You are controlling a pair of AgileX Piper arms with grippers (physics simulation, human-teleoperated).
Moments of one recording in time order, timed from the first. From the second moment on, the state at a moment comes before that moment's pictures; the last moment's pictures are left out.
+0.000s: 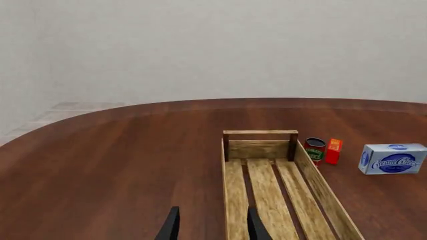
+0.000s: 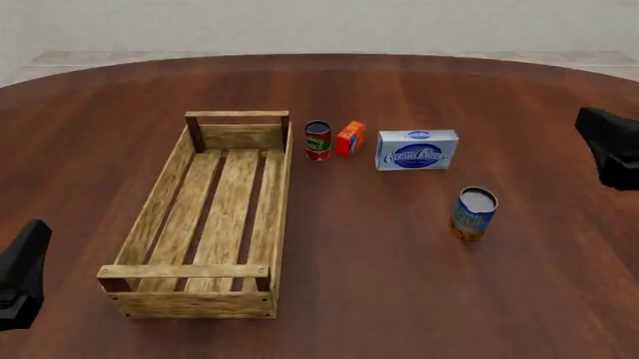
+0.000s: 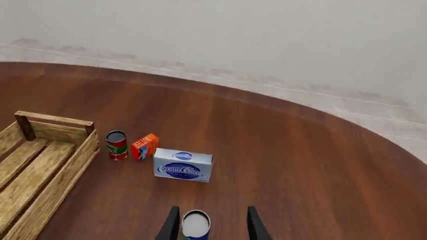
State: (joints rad) left arm 0.00 0.01 0.00 0.00 0.00; right arm 0.08 0.57 -0.51 0.14 -0.13
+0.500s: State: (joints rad) left arm 0.00 0.01 0.00 0.00 0.00; right arm 0.16 0.94 -0.78 0.23 -0.02
